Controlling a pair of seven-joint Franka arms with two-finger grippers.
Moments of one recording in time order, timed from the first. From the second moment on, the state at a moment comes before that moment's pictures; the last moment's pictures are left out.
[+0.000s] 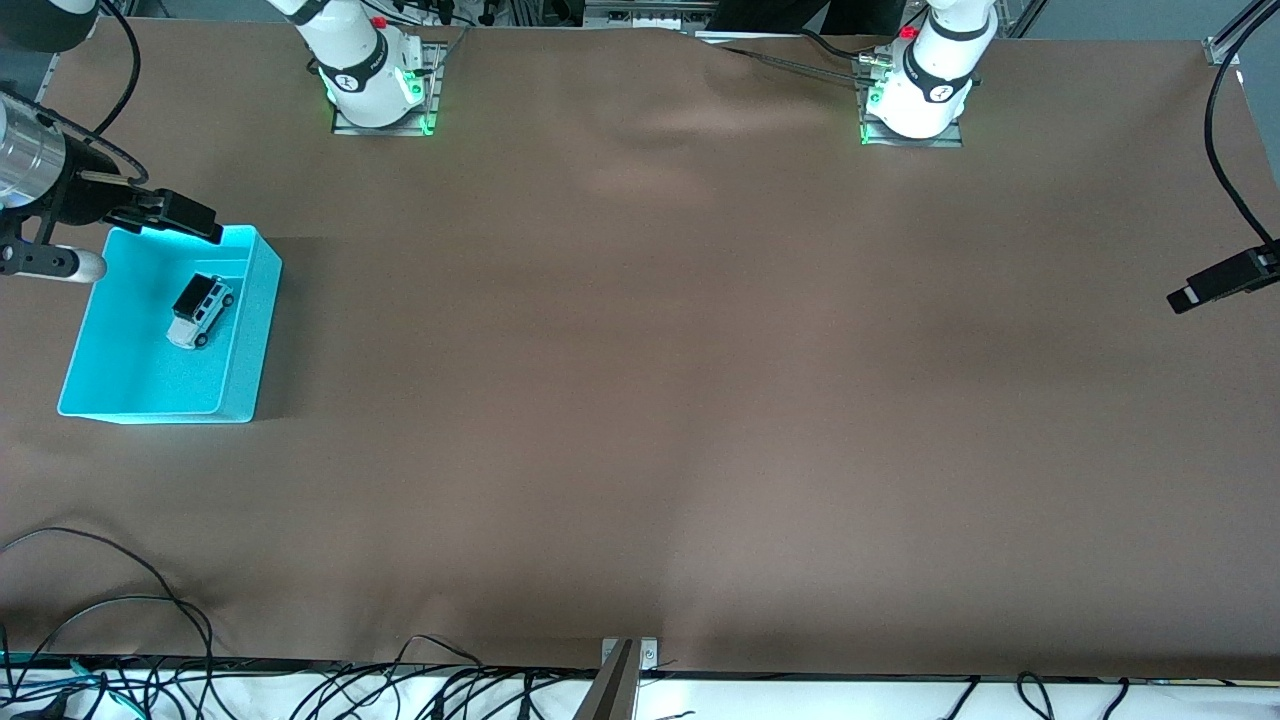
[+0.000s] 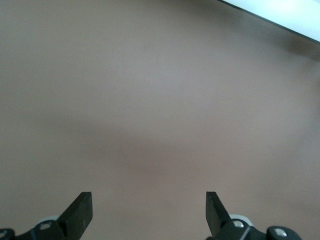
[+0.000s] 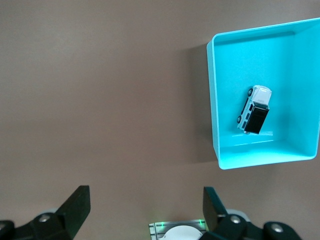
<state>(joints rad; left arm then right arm) 0.47 0.13 -0.33 -1.47 -0.07 1.60 -0.18 -0.04 0.03 0.05 -1.63 0.03 1.49 0.14</state>
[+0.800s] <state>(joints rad) 0.46 0.13 -0.36 -1.46 -0.08 1.62 -0.18 -0.07 0.02 -0.01 -1.62 0.03 1.49 -0.01</state>
